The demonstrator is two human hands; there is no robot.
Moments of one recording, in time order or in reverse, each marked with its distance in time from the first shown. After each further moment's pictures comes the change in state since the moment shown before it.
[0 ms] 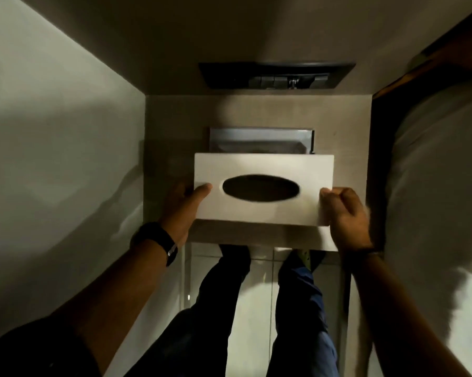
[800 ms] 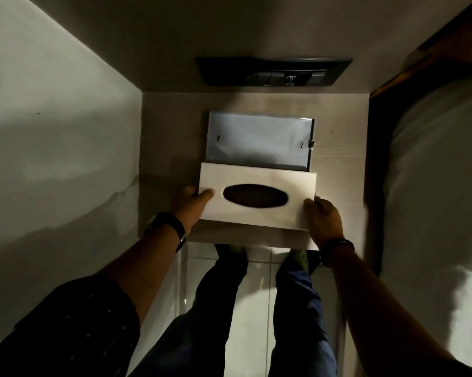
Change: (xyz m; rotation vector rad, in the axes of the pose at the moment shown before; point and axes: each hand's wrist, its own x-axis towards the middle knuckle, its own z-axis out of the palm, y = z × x) left_hand 0.045 -0.041 0.011 0.216 0.043 -0.086; right_hand 0.023 0.049 0.016 -0.338 -0.033 0.115
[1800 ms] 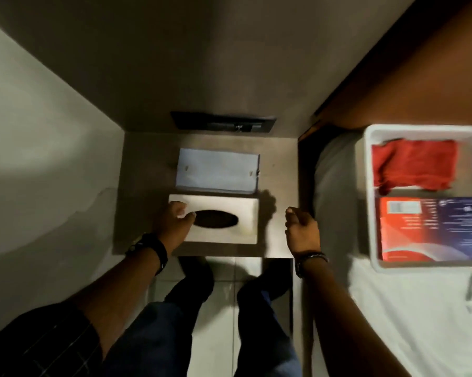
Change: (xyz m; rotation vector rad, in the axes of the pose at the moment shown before) left_hand -0.087 0.042 0.015 0.182 0.051 0.187; right_hand -0.076 -0.060 -0.090 0.176 0.173 0.009
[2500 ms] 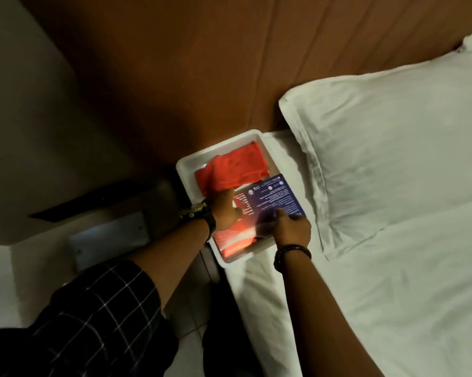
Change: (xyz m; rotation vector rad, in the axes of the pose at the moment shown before) left_hand -0.169 0.297 0.274 0.740 -0.449 0.750; right_hand 0.018 0.009 -0.283 0.441 0.469 0.280
